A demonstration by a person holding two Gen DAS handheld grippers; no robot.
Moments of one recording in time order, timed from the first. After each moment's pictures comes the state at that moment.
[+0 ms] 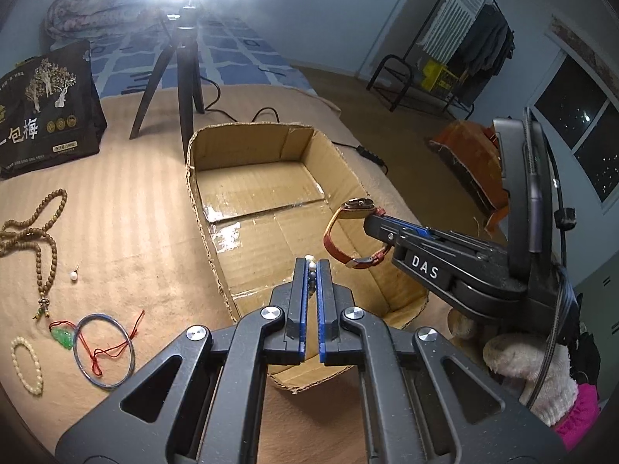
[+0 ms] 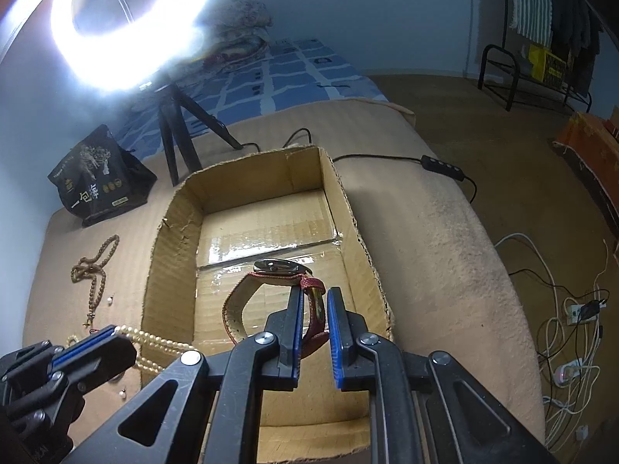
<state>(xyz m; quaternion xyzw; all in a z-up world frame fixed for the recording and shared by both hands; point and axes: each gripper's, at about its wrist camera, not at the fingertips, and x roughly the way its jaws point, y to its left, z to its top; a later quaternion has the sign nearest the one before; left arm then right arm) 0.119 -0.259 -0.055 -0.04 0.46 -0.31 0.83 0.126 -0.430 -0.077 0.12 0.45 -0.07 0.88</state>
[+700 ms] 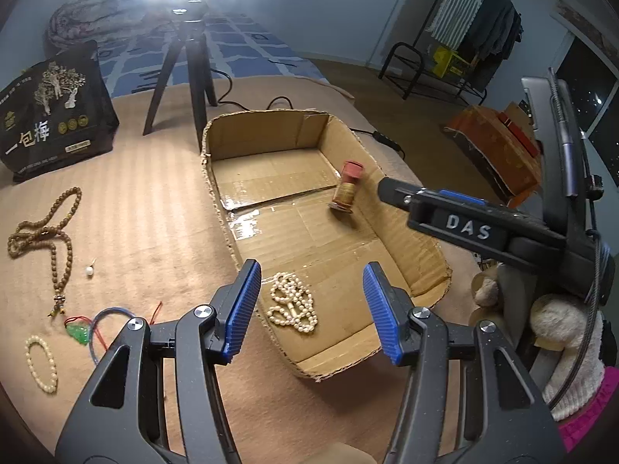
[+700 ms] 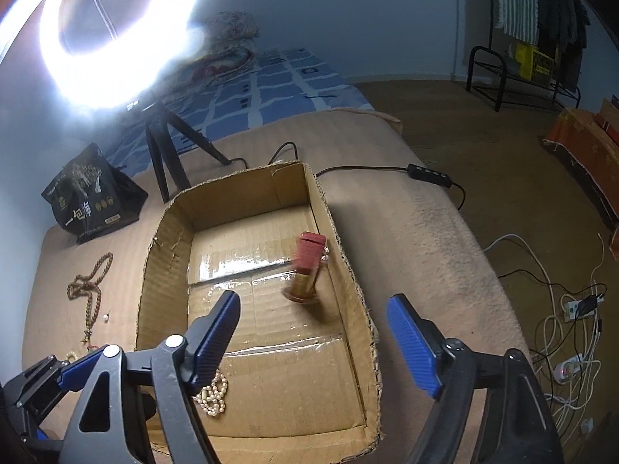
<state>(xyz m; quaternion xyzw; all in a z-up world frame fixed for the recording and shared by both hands) 0.115 -0.257 -0.062 0.00 0.46 -0.29 0.84 0.123 -0.441 -0.066 0.13 0.43 -0.09 0.89</state>
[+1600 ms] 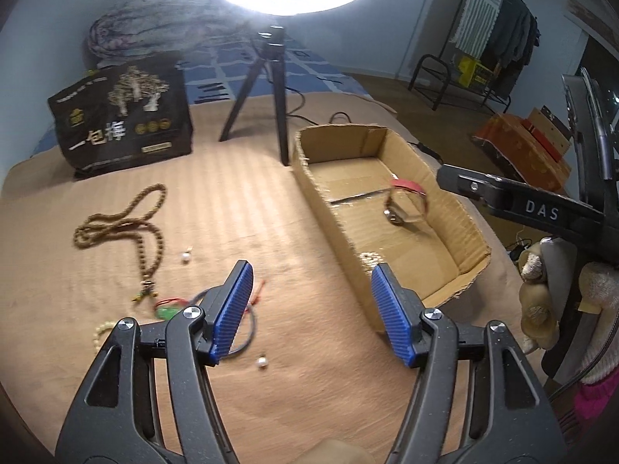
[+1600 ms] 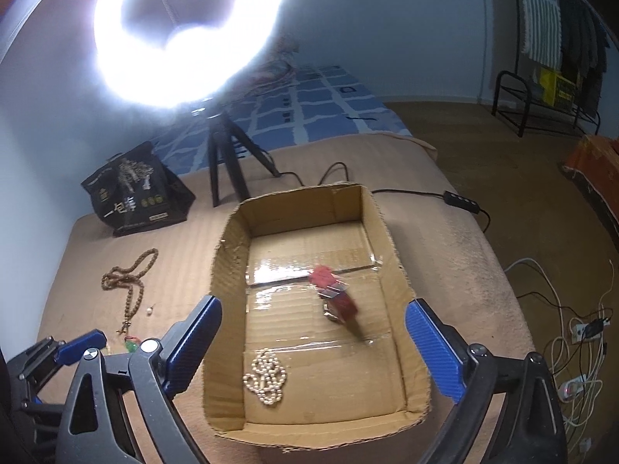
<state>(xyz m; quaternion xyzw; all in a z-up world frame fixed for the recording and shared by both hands) 0.103 -0.169 -0.041 0.02 0.44 -0.24 0.87 0.112 -0.391 -0.035 0.10 0.41 -0.04 0.91</state>
